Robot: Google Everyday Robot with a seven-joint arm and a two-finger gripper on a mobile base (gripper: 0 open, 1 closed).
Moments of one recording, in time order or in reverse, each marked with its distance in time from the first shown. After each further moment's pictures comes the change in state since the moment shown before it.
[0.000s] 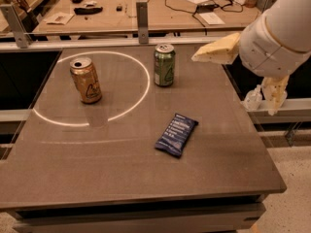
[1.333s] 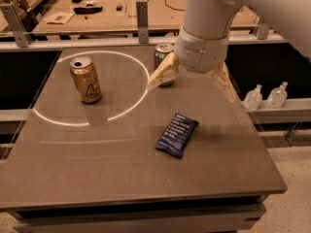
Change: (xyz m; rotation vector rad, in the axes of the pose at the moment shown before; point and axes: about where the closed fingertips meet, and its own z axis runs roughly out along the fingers) arm -0.038 -0.052 0.062 -0.256 -0.307 -0.412
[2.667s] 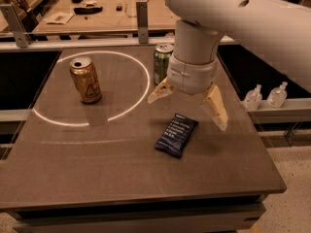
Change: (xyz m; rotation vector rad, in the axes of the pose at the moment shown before) arm -0.015 -0.006 0.051 -0.073 -0.076 0.378
